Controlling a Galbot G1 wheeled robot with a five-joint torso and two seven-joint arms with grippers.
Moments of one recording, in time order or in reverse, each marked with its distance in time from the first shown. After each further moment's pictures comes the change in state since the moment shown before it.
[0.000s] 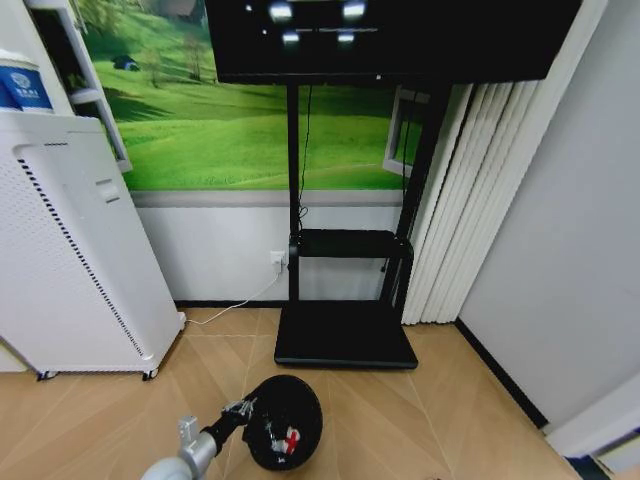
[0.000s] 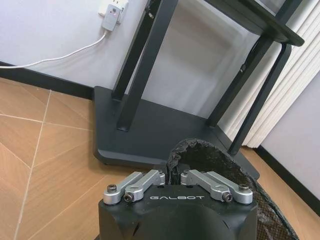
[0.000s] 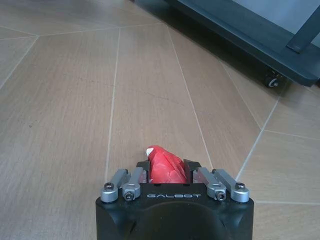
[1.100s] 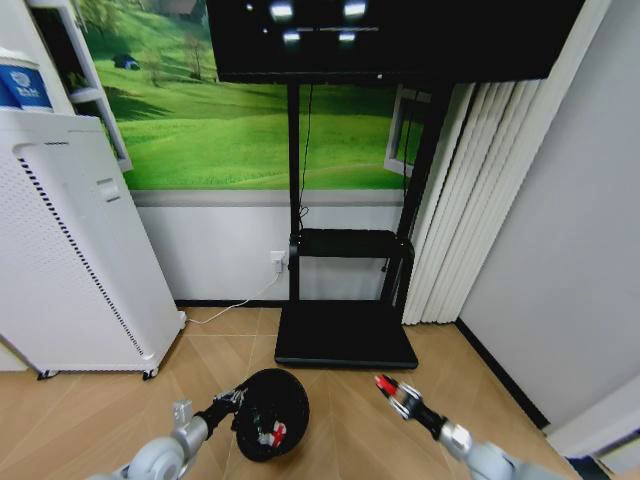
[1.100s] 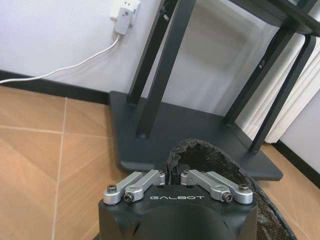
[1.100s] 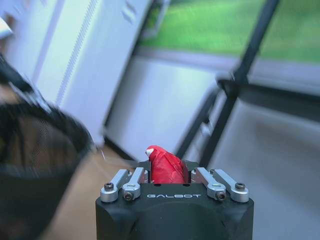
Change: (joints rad) left arm -0.278 0.090 0.184 0.072 -0.127 0.045 -0.007; right arm 0.279 -0.287 0.006 0.878 -0.006 -0.002 0.025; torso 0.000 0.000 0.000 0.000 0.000
